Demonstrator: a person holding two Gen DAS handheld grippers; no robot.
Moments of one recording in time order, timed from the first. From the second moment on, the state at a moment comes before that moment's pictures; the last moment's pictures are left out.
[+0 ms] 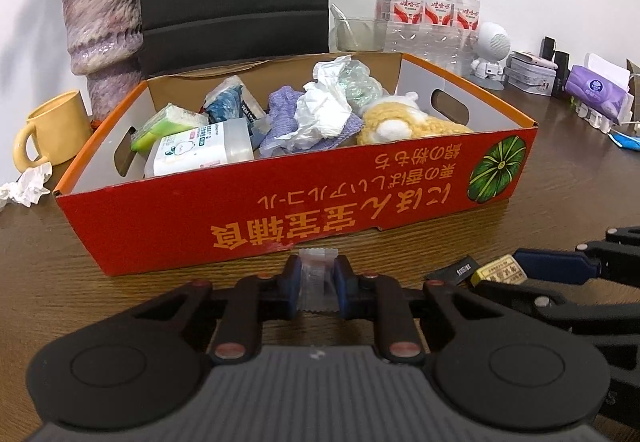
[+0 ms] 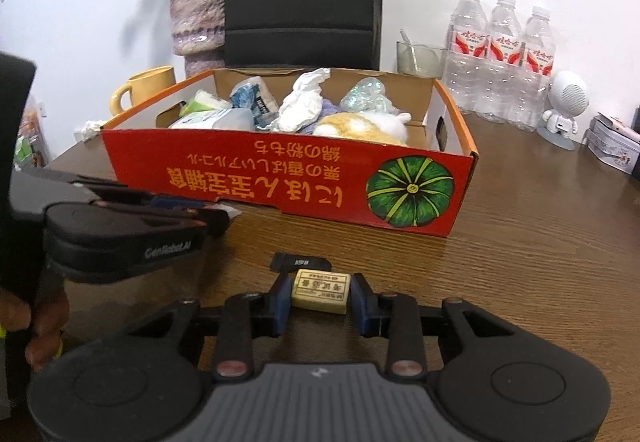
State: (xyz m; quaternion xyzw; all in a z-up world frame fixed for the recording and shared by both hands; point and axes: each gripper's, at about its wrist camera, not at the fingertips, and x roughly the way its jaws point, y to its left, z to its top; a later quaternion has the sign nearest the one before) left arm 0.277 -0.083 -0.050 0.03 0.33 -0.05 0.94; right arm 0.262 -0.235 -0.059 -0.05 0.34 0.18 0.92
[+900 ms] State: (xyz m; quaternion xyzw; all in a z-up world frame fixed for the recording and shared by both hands) left arm 0.256 -0.054 0.046 -0.01 0.18 -0.04 0.98; right arm 0.271 -0.216 0.029 -0.02 0.23 0.17 0.96
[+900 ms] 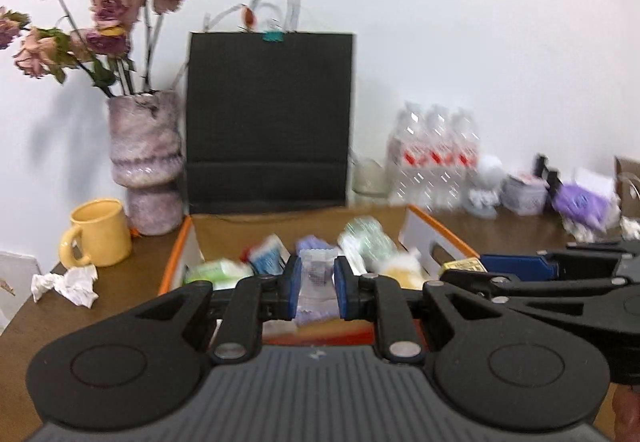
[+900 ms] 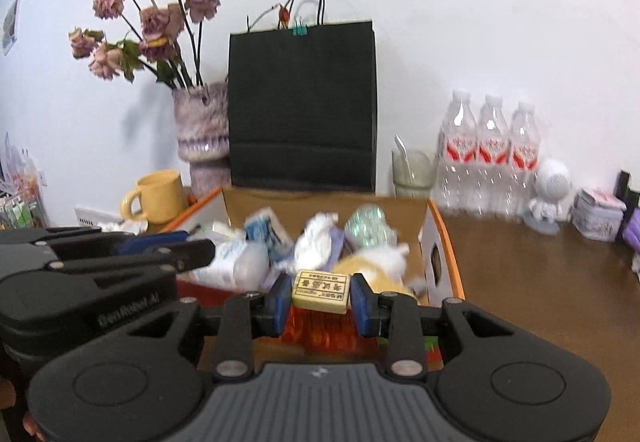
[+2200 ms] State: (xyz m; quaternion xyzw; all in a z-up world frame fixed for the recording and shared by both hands) left arm 0.369 -0.017 0.027 -0.01 0.21 0.05 0.98; right arm 0.427 -0.201 -0.007 -0.02 0.30 0.15 0.94
